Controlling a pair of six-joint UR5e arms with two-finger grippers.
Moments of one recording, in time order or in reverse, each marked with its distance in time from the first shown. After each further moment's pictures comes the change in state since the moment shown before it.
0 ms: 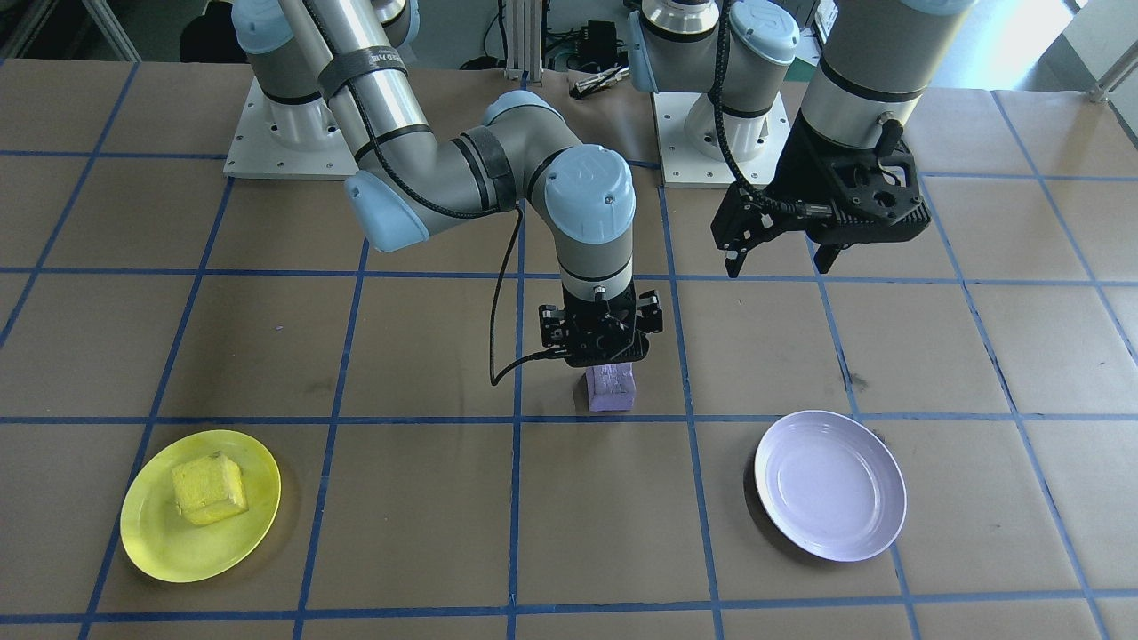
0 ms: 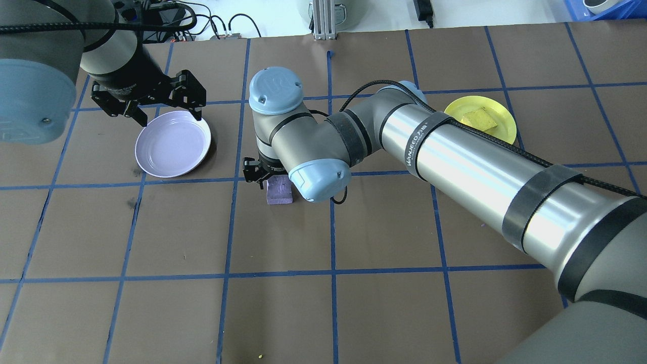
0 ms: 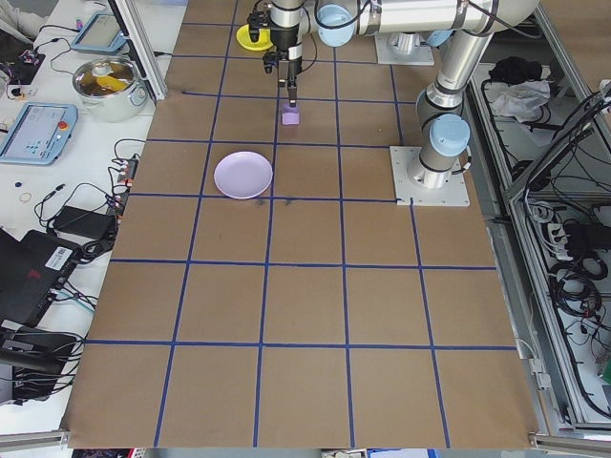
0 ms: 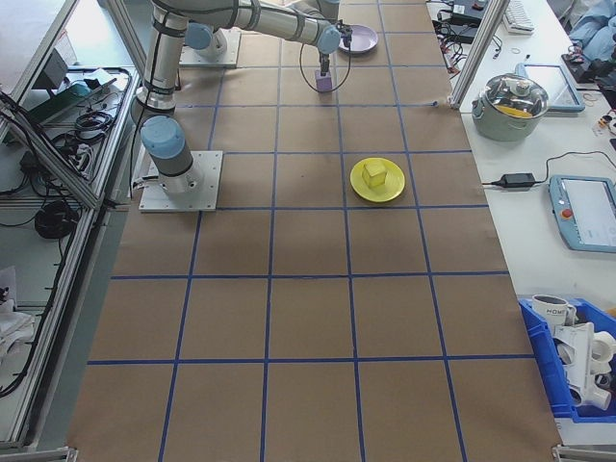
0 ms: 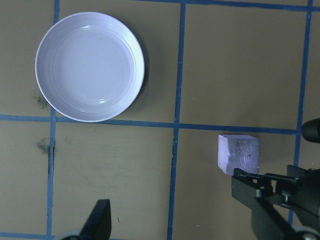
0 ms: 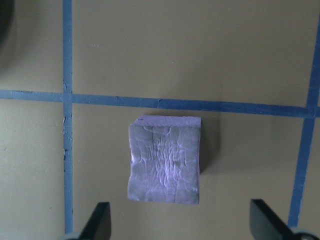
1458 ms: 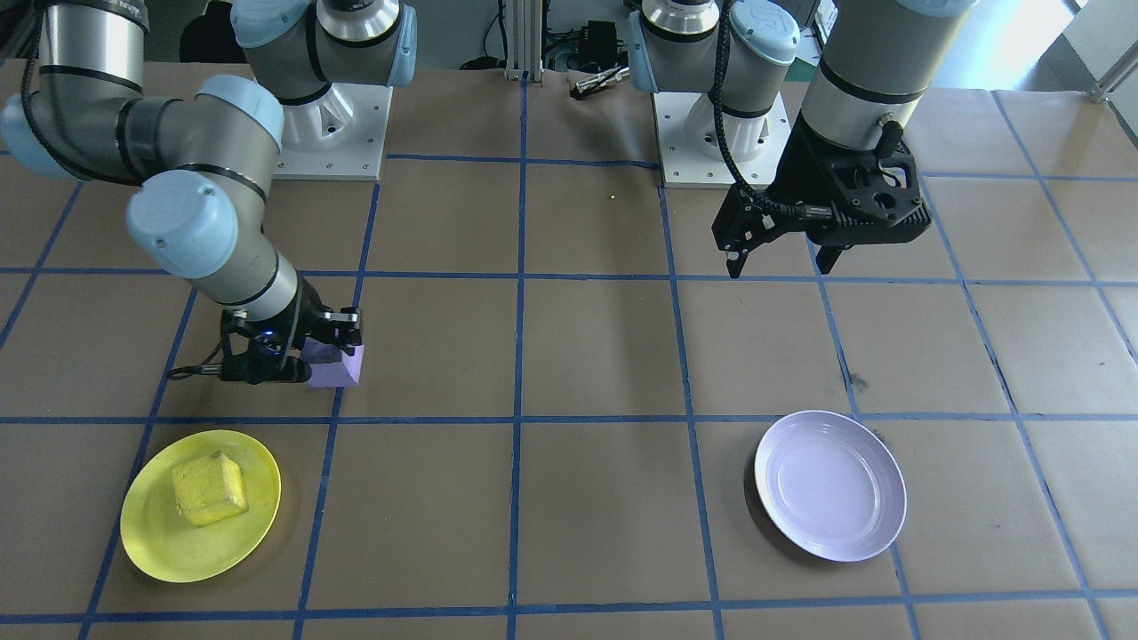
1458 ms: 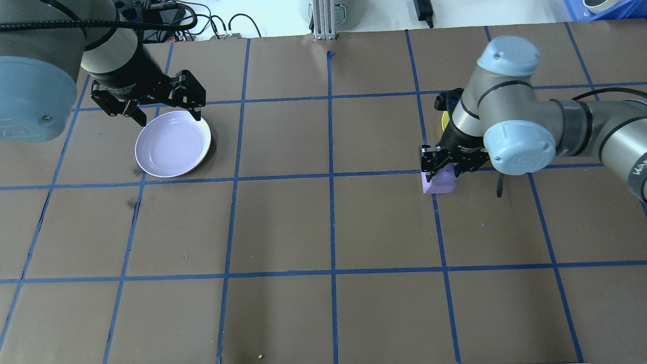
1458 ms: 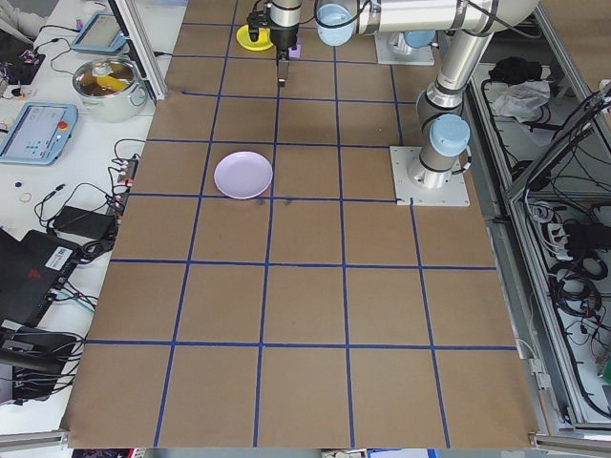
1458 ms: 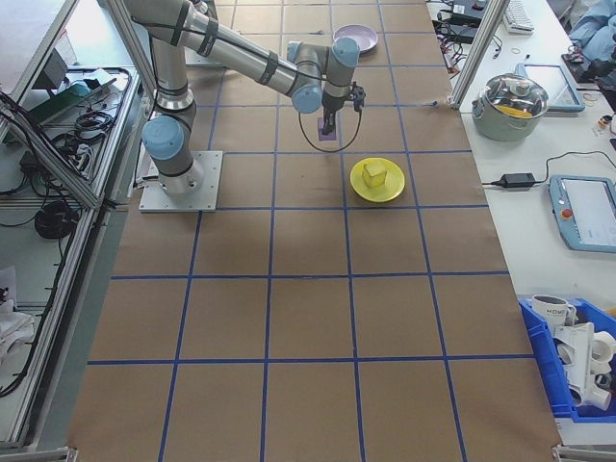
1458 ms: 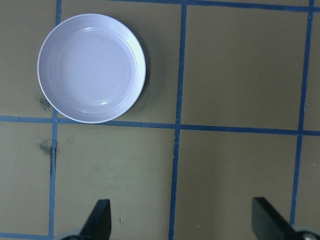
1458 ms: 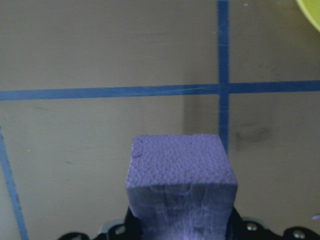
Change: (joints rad) left arm -0.002 -0.003 0.005 -0.001 0.007 0.001; right arm -0.509 -0.282 0.333 0.135 -0.043 -0.432
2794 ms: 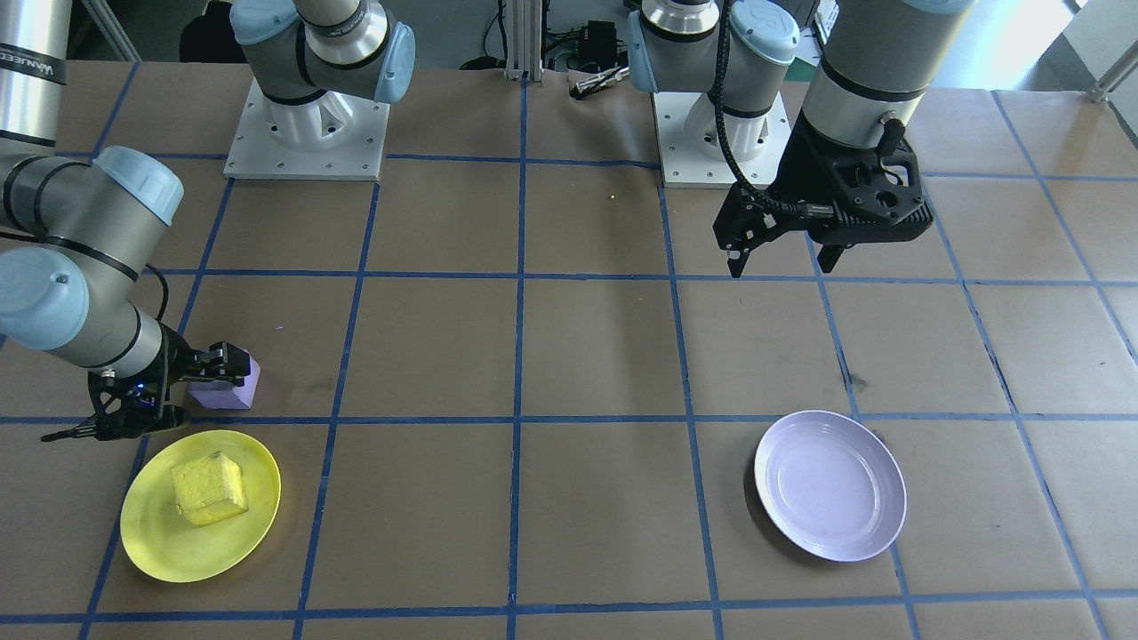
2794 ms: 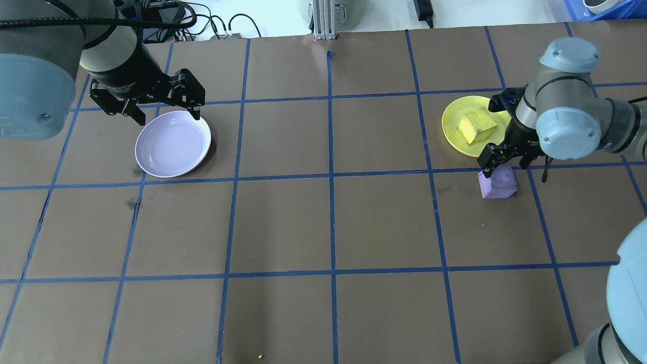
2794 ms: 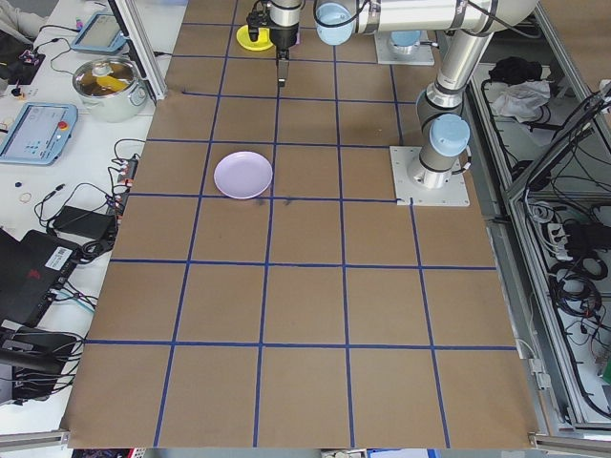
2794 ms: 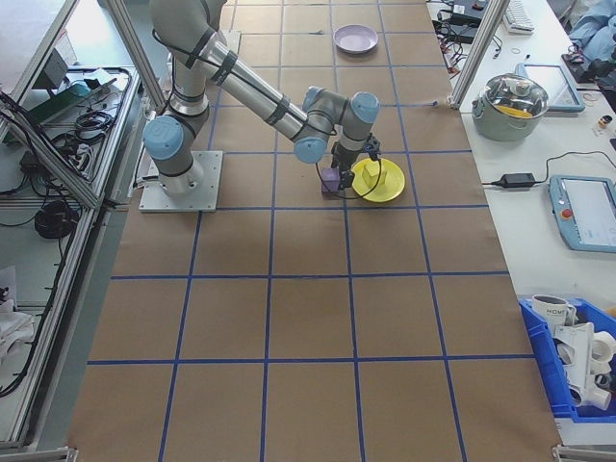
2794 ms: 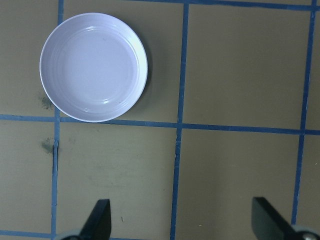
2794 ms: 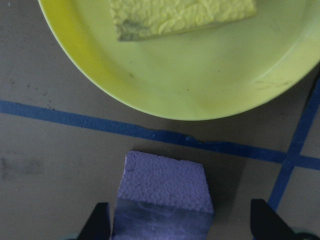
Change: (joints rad) left arm 0.000 -0.002 0.006 -0.008 0.006 -0.001; right arm -0.294 0.129 -0.015 -0.080 -0.151 -0.507
